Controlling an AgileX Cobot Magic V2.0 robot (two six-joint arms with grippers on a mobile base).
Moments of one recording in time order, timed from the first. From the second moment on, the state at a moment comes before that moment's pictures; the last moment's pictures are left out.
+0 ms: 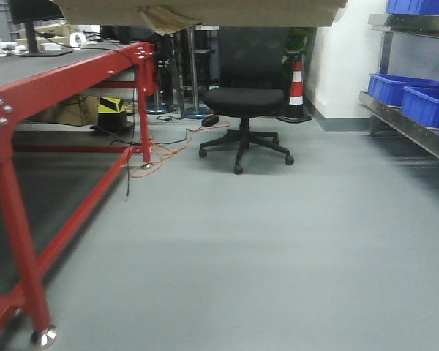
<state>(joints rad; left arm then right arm) -0.46 1.57 -1.88 0.63 0.93 -0.65 0.37 1.49 -1.73 -0.45 0.76 0.59</state>
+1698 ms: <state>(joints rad) -0.46 1.57 -1.88 0.65 0.93 -0.65 0.37 1.50 -1.73 -0.46 0.73 0.59</state>
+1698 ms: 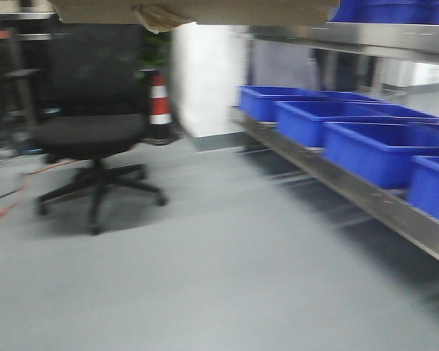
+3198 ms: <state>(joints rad) -0.46 1.57 -1.88 0.65 0.93 -0.65 0.37 1.50 -1.73 -0.46 0.73 0.59</state>
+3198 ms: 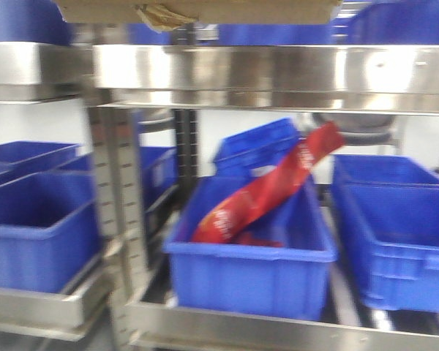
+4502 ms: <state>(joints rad) -0.46 1.57 -1.88 0.65 0.93 -0.65 0.37 1.50 -1.73 -0.46 0.73 0.59</state>
